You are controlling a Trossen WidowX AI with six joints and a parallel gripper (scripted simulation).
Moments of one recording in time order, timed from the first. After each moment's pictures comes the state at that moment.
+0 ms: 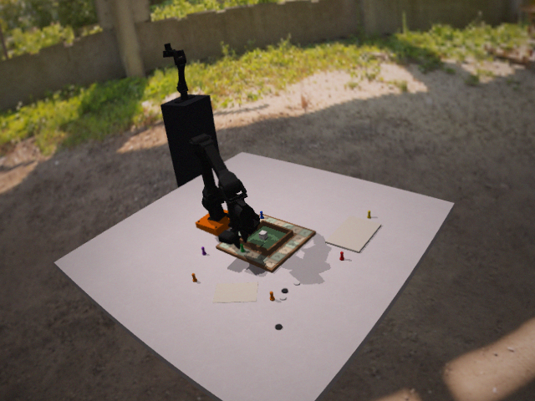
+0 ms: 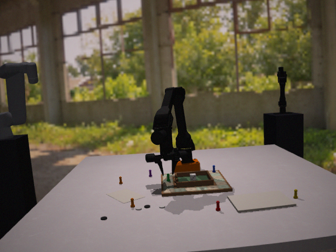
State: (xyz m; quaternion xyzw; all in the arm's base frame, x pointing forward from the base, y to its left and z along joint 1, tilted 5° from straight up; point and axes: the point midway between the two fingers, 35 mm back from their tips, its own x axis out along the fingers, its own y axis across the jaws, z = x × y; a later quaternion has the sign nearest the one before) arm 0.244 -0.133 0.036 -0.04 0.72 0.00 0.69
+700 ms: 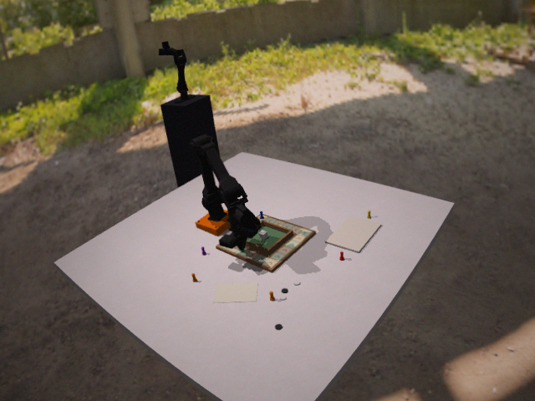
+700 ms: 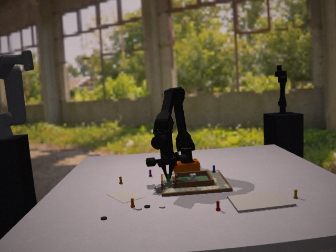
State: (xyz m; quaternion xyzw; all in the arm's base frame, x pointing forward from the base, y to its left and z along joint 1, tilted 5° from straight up) arm 0.240 -0.133 0.017 -0.04 0.72 0.00 0.69
